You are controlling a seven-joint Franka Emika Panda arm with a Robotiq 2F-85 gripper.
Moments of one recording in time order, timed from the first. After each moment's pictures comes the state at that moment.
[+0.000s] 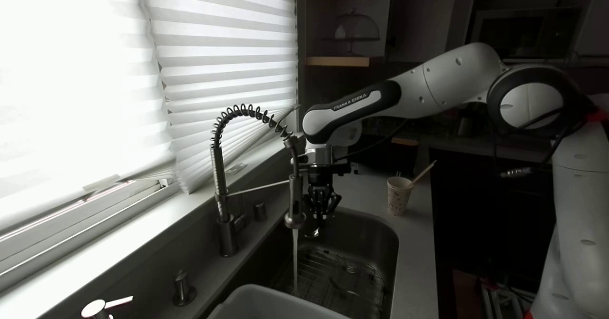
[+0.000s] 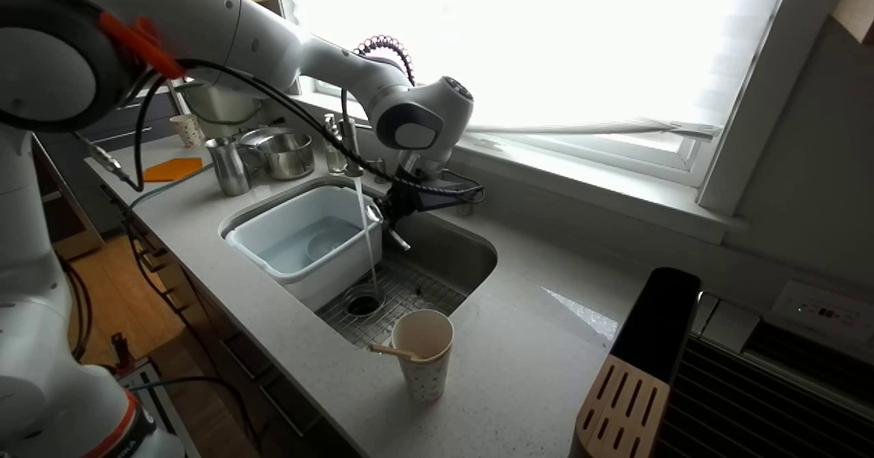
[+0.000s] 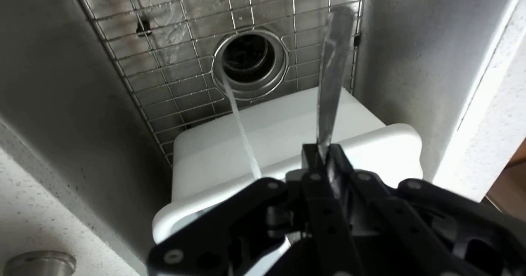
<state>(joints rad) -0.20 0.27 -0.02 -1.83 0.37 1.78 -1.79</state>
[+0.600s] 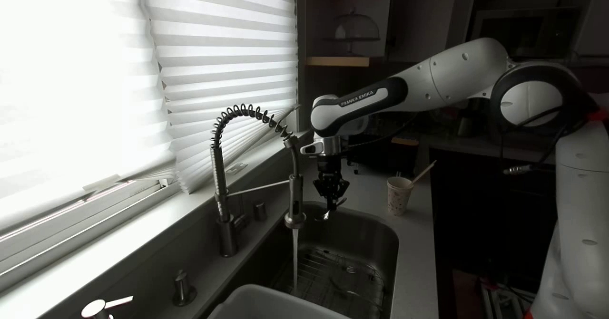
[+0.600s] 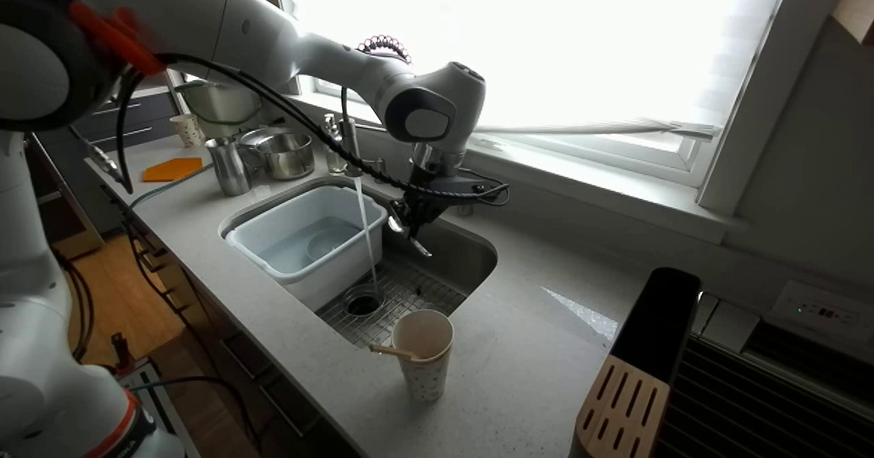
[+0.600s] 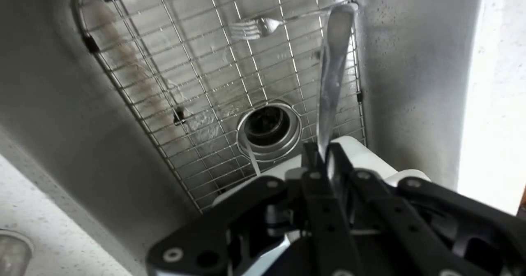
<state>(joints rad) -0.20 0.24 -0.09 -1.80 0.22 1.78 -1.66</state>
